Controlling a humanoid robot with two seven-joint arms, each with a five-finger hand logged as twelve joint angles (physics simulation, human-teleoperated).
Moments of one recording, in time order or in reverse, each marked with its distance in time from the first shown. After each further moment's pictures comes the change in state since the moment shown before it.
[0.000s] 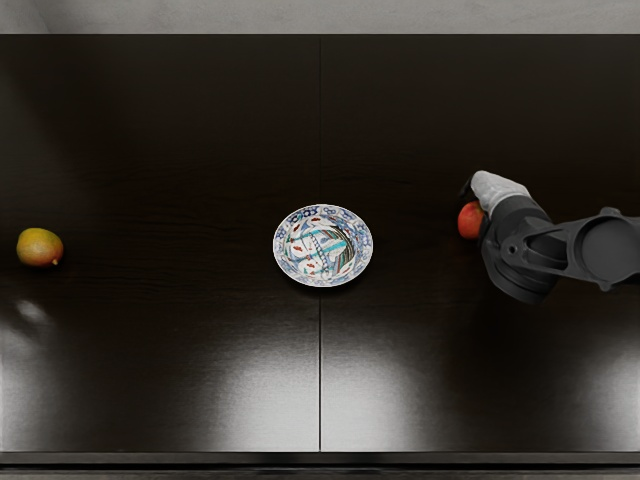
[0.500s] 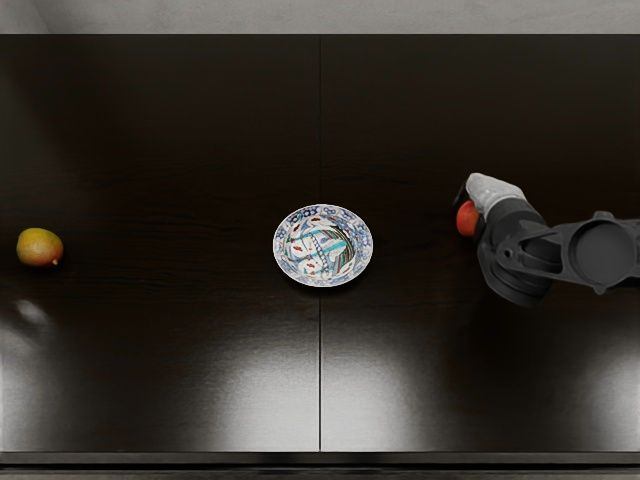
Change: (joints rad) left arm 0.000 0.000 0.000 0.000 0.000 0.000 0.000; right arm -0.008 0.015 0.000 -0.006 -0.017 0.001 -0.002
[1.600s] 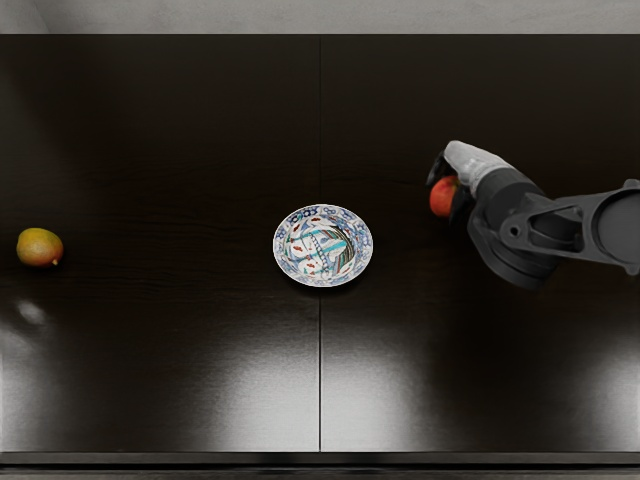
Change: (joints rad) left arm 0.001 0.000 0.000 0.000 0.000 0.000 0.000; right arm 0.149 -0.071 0.049 0.200 0.015 -0.029 0.001
